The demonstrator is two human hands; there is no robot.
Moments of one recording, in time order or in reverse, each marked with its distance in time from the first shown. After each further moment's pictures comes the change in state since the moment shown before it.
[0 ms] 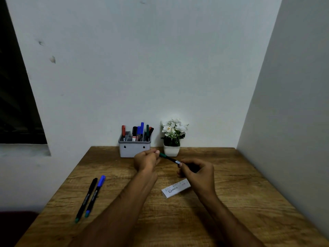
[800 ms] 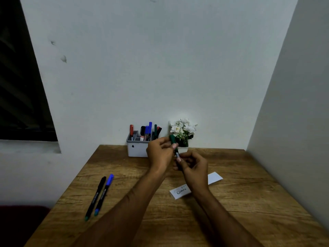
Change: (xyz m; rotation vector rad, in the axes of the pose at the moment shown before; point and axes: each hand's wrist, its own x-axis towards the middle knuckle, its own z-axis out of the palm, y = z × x) left_hand -0.016 0.016 0.002 0.329 -0.222 0.480; right_hand 0.017 0.009 0.047 0.178 -0.005 0.015
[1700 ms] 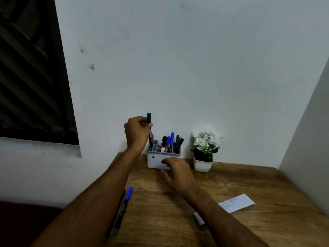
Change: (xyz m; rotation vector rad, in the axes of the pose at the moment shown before) left_hand 0.137 0.036 -0.112 0.413 0.308 0.318; right_hand 0.042 0.010 0.103 -0.799 -0.533 -0.374
